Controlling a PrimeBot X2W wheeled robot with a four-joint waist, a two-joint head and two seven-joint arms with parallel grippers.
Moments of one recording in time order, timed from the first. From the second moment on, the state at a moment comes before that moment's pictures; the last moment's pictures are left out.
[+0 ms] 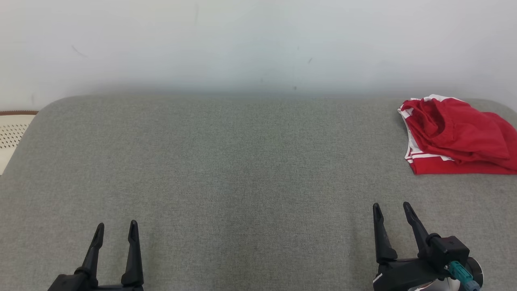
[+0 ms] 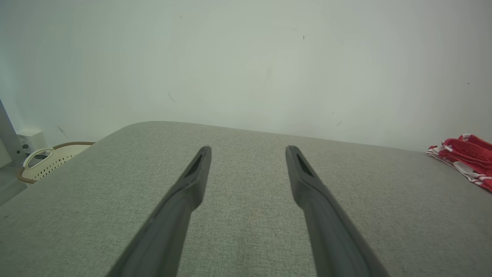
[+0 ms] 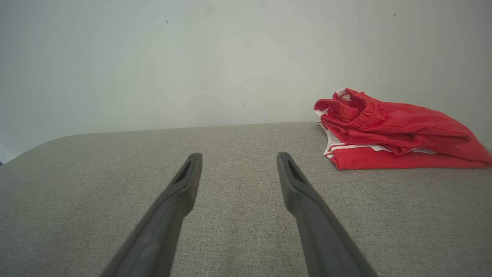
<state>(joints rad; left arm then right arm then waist) -0.08 0.05 0.05 0.06 -0.13 -0.01 -0.26 -0.11 -0.05 0.13 0.21 0.08 0.13 -0.26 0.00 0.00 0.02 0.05</state>
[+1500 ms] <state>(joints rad) -0.05 0.05 0.05 0.11 -0.16 -0.02 -0.24 -0.08 -0.05 0.13 0.27 0.11 0.13 -0.25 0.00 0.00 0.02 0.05</state>
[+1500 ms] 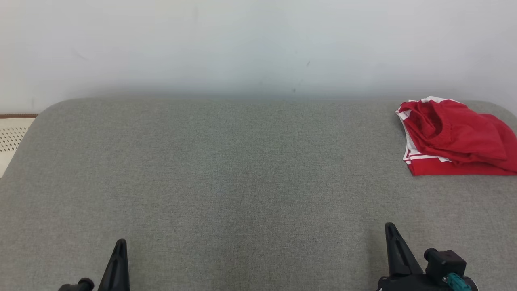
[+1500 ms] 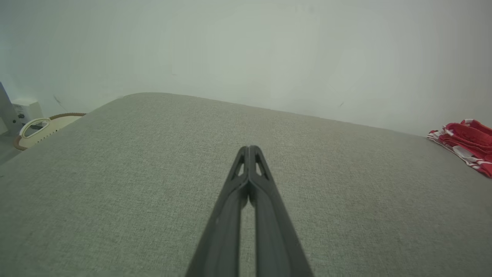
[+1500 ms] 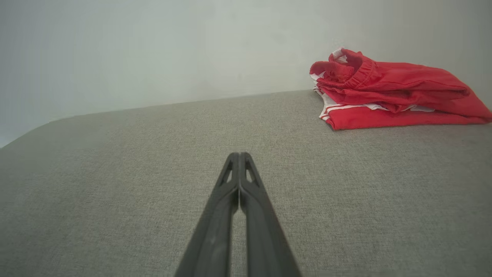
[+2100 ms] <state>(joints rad) -0.09 0.04 0.10 0.17 -0.48 -0.04 -0.14 -0.12 -0.05 0.11 0.31 0.46 0.13 -0.19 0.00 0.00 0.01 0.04</state>
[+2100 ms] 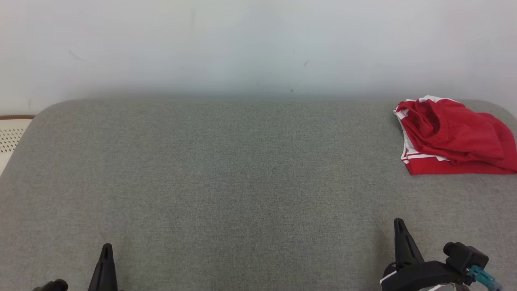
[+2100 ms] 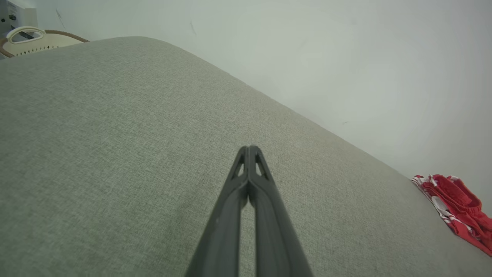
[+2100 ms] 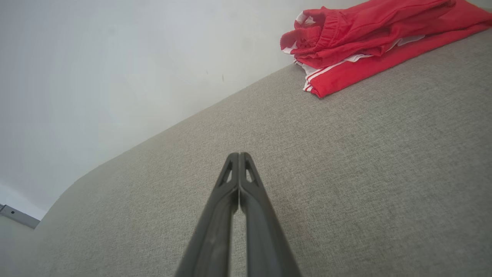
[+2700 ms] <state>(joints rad) -0.13 0.04 0.14 0.23 -0.75 -0.06 -0.05 -0.17 -0.05 0.09 0.34 0.75 0.13 -0.14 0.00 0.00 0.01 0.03</state>
